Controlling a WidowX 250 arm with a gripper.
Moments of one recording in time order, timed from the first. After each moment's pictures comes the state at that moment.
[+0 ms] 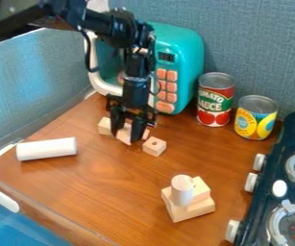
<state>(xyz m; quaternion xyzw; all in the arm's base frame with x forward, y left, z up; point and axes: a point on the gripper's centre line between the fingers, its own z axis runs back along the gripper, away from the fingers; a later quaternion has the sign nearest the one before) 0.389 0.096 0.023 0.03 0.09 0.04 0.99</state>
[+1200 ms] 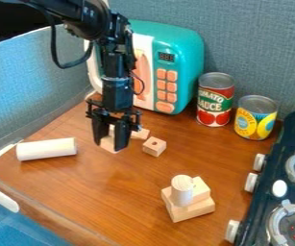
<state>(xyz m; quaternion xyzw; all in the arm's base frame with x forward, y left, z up) 0.341 0.091 0.042 -0.02 0.10 0.02 0.99</state>
